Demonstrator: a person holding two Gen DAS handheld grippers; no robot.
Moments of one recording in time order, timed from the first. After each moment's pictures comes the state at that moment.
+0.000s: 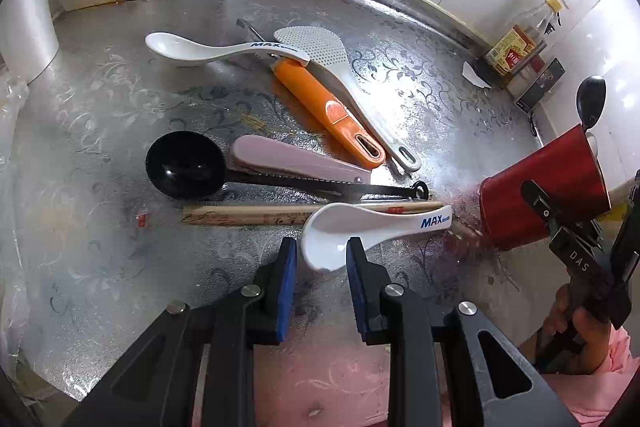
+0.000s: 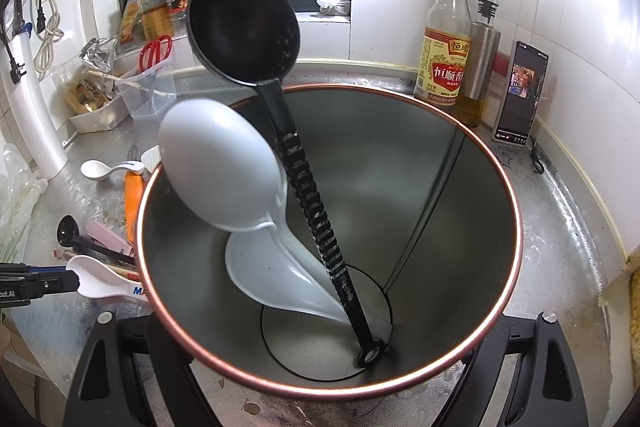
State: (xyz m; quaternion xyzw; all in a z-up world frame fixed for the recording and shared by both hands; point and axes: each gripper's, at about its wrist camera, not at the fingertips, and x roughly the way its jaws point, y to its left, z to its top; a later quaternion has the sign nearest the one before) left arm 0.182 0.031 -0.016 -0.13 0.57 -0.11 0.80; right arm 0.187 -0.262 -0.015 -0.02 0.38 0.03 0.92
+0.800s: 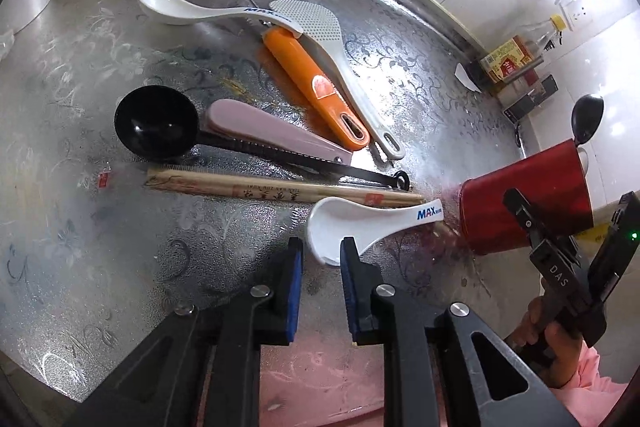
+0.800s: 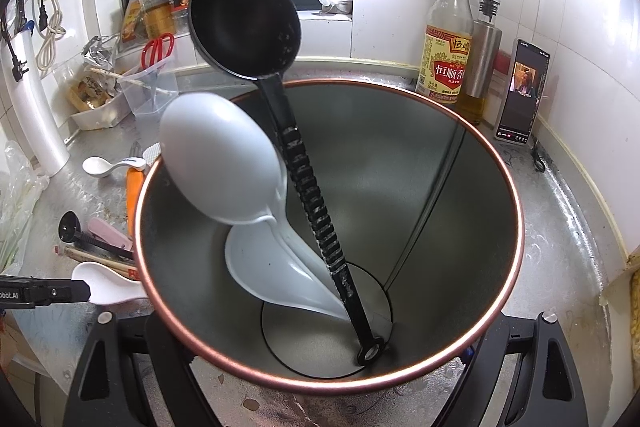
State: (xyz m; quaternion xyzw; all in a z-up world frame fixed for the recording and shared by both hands) left arm 0.178 0.027 -0.029 -0.20 0.59 -0.12 0.77; right arm 0.185 -0.262 -0.015 -0.02 0.39 0.04 0.92
